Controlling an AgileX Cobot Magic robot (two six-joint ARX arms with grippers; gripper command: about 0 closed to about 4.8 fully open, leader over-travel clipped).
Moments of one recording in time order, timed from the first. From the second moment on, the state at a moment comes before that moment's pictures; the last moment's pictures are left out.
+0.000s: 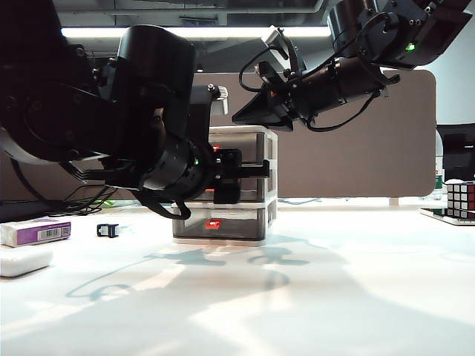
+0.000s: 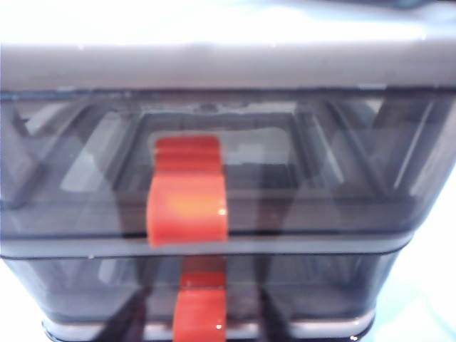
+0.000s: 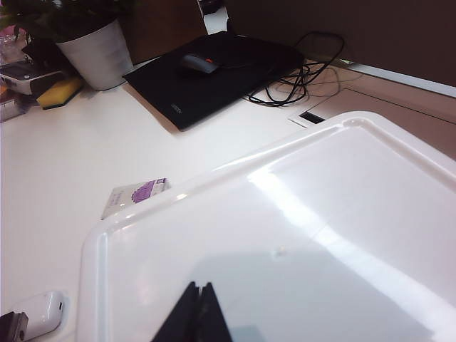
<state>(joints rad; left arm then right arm) -0.79 1.91 0.72 1.01 -0.56 -0.09 0.35 1.88 1.25 0.36 -0.68 0.06</state>
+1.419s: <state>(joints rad) -0.81 1.88 0.68 0.99 -0.56 -0.09 0.35 1.90 1.26 0.38 -0.66 0.06</state>
